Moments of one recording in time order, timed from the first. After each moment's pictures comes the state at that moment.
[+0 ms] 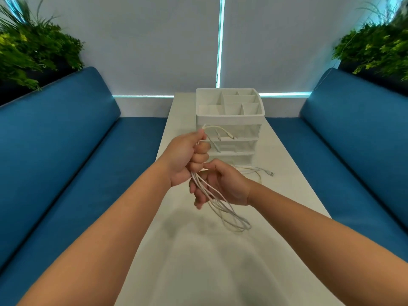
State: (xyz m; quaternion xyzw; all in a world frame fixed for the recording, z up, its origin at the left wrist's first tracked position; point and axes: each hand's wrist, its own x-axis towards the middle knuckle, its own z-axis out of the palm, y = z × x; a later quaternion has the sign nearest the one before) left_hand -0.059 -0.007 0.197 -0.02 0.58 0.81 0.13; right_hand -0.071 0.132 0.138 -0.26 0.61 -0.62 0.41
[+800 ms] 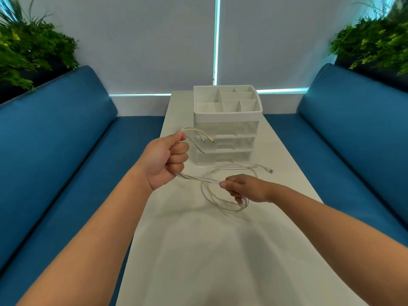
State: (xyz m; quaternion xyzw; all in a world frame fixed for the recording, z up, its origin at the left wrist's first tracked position) left_hand -0.053 -0.043 0.188 -0.02 0.55 0.82 0.12; right_hand -0.097 0.195 0.094 -0.19 0.84 -0.42 0.27
